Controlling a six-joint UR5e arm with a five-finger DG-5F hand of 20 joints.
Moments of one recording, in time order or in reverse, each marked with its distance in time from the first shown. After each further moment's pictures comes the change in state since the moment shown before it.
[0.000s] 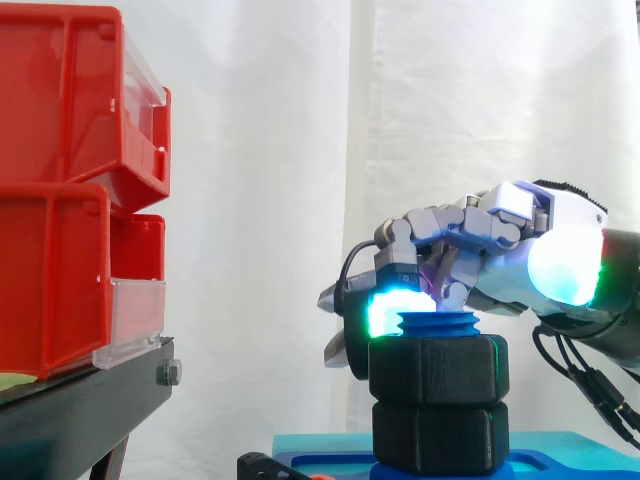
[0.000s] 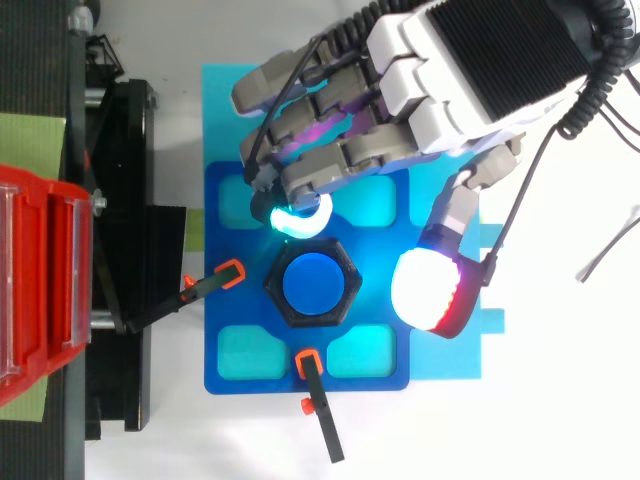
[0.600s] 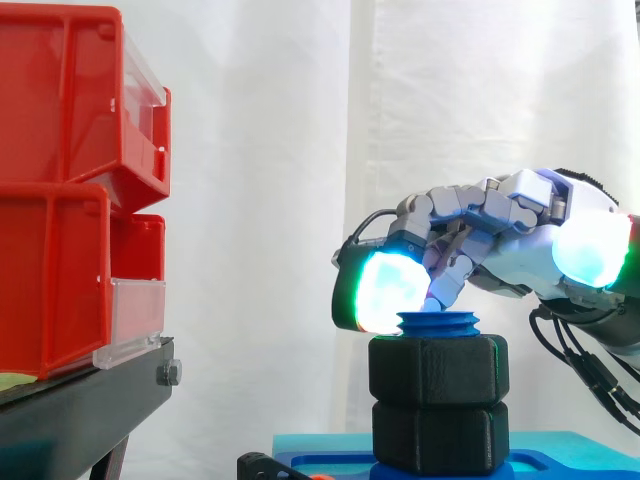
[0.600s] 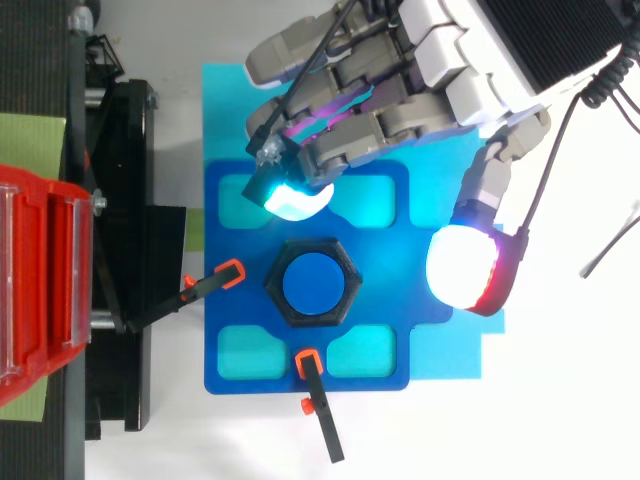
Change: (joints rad) arm -0.035 -0.001 0.000 0.087 -0.086 0.008
